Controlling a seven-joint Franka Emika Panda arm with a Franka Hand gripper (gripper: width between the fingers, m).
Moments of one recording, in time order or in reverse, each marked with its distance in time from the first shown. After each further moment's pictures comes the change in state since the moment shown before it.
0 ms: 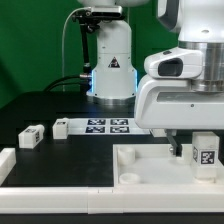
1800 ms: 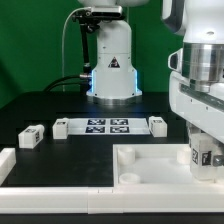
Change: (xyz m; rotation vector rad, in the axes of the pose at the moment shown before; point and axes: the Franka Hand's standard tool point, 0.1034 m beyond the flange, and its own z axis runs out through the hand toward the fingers) arm -0.003 -0.008 0.002 0.007 0.013 1.267
